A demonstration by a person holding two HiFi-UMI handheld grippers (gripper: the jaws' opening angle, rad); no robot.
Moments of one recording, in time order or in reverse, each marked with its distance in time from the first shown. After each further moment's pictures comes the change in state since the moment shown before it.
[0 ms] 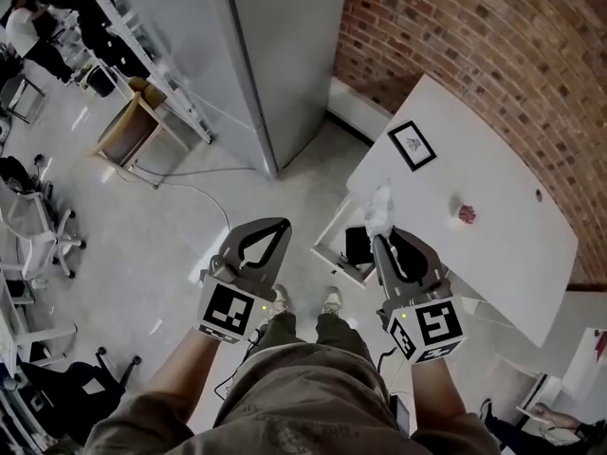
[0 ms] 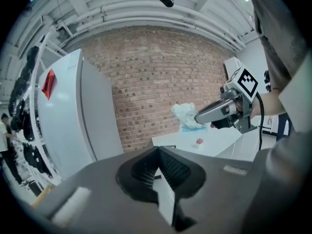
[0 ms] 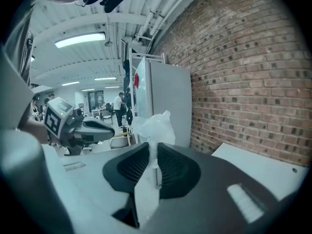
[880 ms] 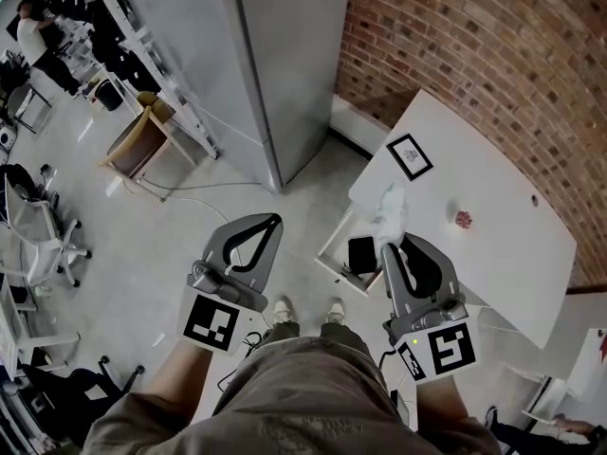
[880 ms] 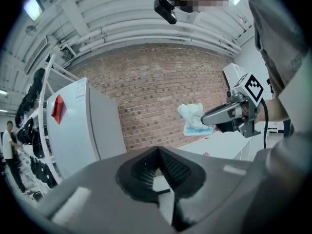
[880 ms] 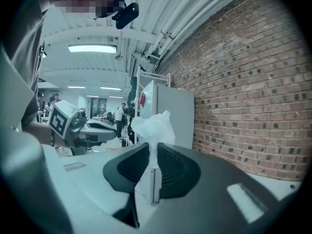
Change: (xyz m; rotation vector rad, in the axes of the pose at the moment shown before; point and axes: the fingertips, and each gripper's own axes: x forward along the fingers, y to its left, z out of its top) left arm -0.054 0.016 0.086 0.122 -0.153 0.061; right arm -0.050 0.030 0.077 -0.076 -0.182 -0.004
